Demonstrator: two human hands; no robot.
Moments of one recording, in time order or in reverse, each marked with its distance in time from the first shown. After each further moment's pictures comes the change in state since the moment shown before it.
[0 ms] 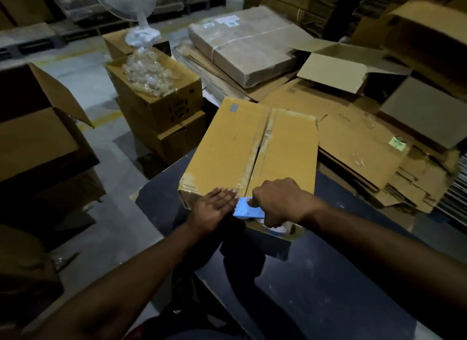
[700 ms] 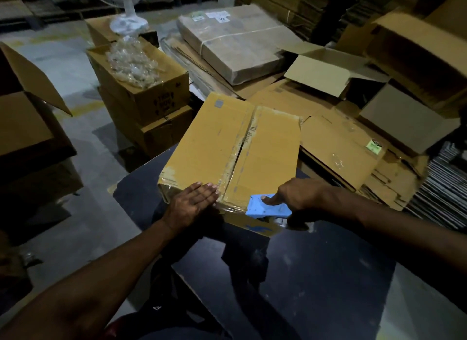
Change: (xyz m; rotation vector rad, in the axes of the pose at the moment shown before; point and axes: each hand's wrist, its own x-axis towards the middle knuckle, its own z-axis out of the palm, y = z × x) left_hand -0.008 -0.002 0.008 -0.025 0.090 -0.029; right_hand -0.039 0.075 0.022 0.004 -0.221 0.025
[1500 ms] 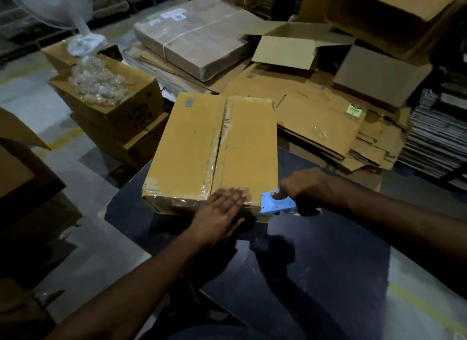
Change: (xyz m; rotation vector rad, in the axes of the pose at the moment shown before) left_hand 0.057 0.082 0.024 0.079 -0.211 0.100; right_hand -0.032 0.020 0.050 0.103 0.009 0.121
